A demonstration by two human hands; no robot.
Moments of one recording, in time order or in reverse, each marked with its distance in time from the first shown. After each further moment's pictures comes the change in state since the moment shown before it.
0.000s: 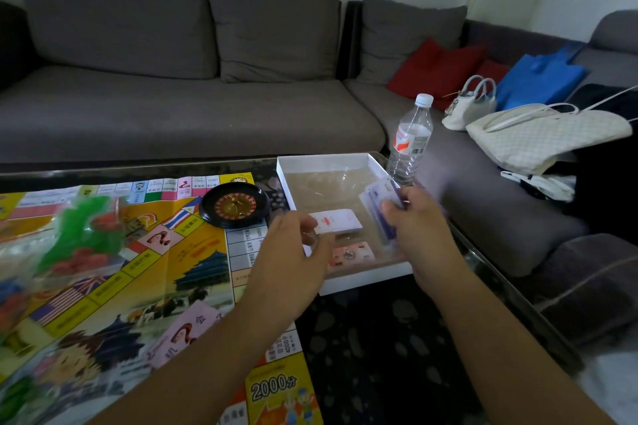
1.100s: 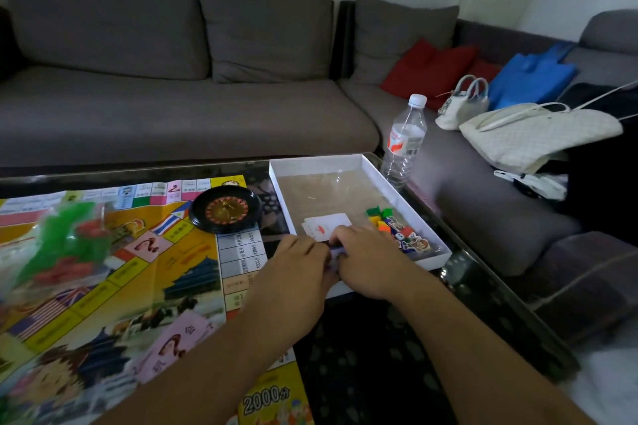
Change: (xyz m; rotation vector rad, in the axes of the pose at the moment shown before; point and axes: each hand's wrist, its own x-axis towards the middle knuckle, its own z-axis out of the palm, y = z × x) left_hand 0.006 -0.021 0.015 0.637 -0.163 0.435; right_hand 0.005 0.018 0.034 -0.925 -0.429 -0.252
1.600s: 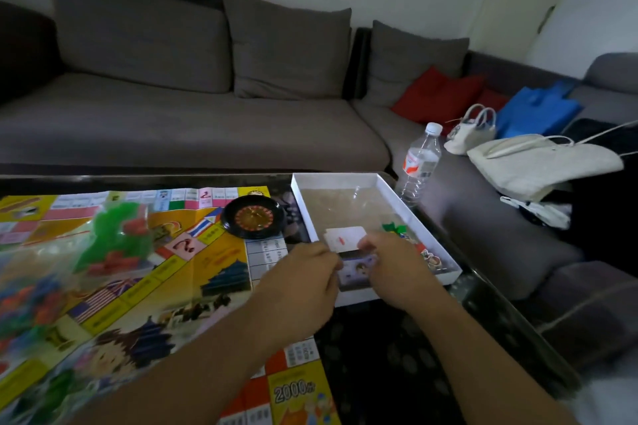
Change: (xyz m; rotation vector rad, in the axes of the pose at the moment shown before) left_hand -0.024 -0.017 -0.044 -0.174 -0.028 -0.012; right_hand -0.029 -0.025 -0.013 0.128 0.177 0.108
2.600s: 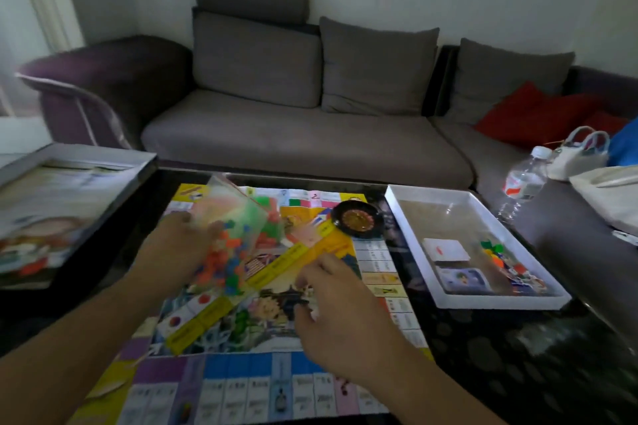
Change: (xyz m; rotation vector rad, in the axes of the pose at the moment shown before) left_hand -0.173 -0.175 -0.172 -0.312 0.443 -0.931; right_hand -0.111 -0.199 0.068 0.074 -0.158 -0.588
